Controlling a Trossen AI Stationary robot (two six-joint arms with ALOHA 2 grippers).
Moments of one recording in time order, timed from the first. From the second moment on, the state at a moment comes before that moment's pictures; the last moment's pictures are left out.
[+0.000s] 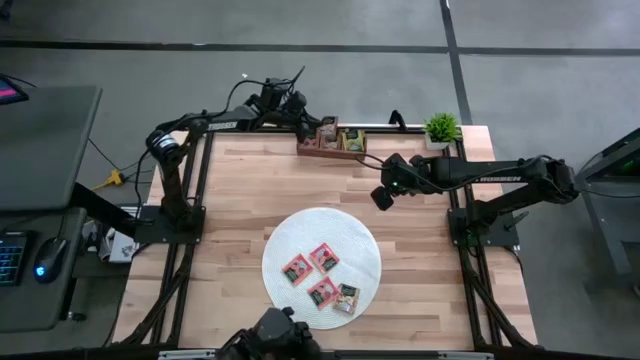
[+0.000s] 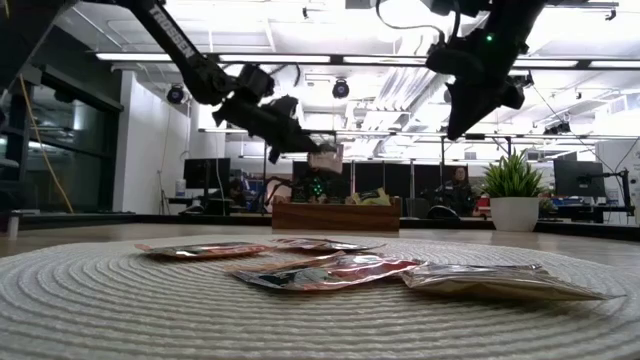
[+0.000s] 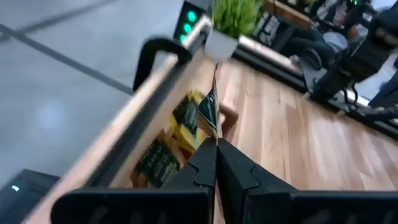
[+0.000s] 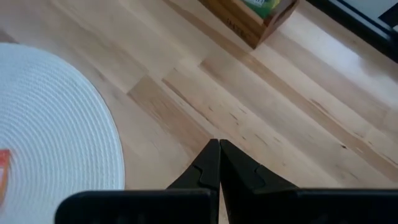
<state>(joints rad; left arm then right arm) 0.78 1.86 1.23 0.19 0.63 -0.06 -0.13 1.26 0.97 -0.80 0.35 0.67</state>
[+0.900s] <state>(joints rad) 0.78 2.05 1.45 0.04 0.67 -0.22 -0.13 1.26 0.97 -0.79 0.38 0.72</state>
